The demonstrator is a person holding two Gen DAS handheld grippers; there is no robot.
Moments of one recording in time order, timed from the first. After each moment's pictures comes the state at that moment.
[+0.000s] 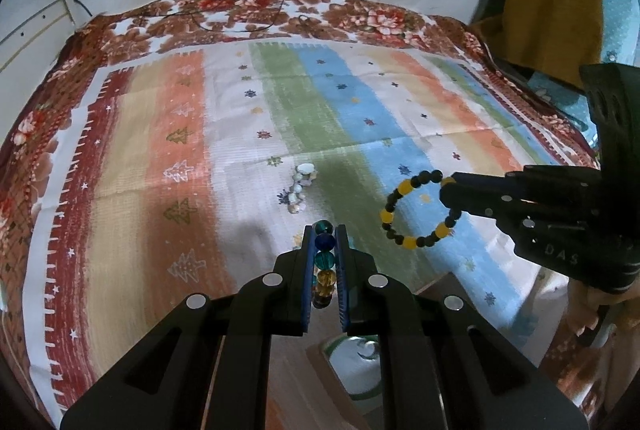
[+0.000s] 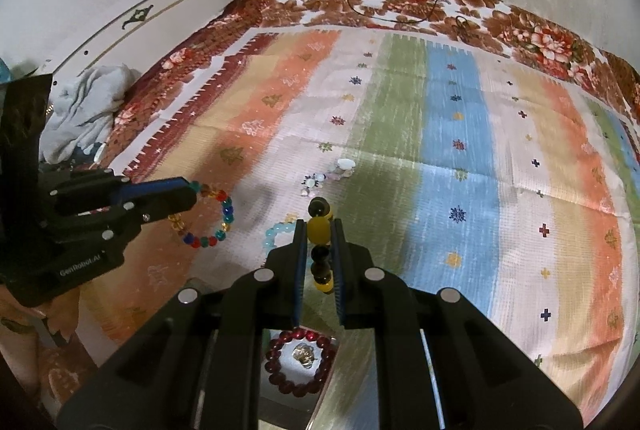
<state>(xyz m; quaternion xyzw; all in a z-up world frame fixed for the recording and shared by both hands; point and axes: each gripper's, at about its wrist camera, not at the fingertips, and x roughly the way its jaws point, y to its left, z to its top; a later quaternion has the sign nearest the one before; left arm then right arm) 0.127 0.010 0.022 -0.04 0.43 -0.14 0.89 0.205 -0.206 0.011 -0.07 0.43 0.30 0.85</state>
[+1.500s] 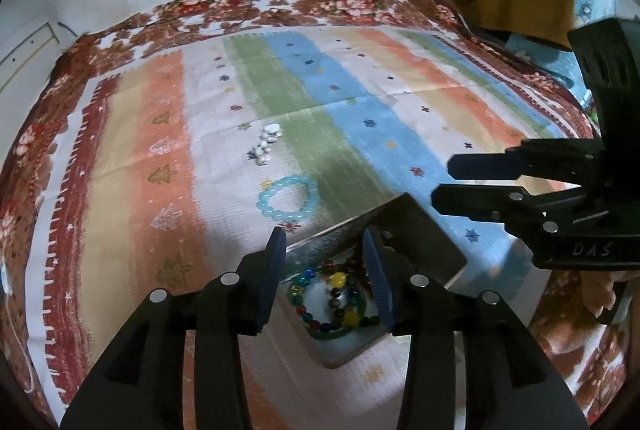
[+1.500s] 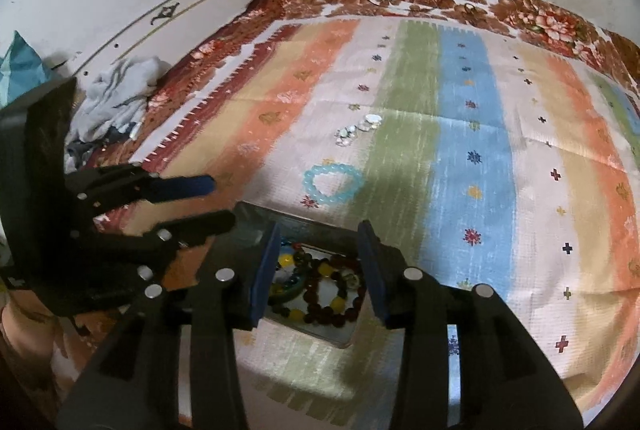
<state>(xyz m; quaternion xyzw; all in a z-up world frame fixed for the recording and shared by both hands) 0.062 -0.019 0.007 0.01 0.43 -0.15 0.89 0.135 -0.237 -0.001 -0.05 0.44 0.33 0.83</state>
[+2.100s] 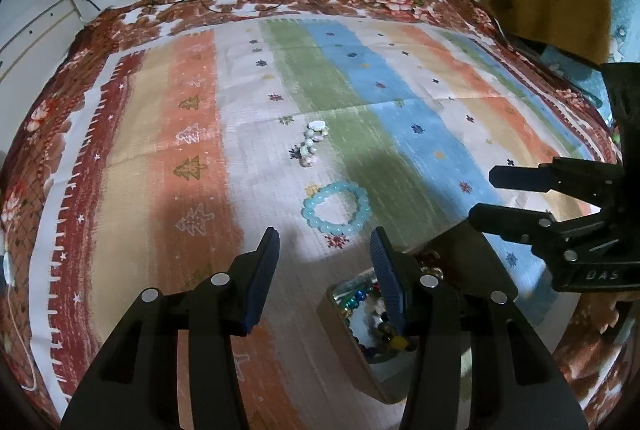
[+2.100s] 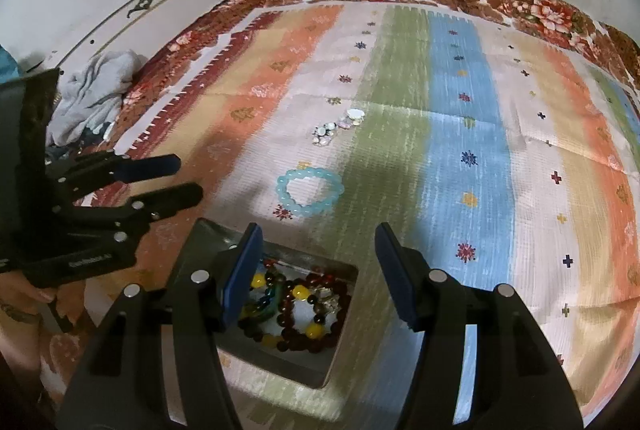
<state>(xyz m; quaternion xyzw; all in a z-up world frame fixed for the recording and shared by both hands) 0.102 0.007 -0.004 -0.01 0.46 -0.11 0.88 0.173 -0.224 -0.019 -0.06 0.47 0.30 0.83</state>
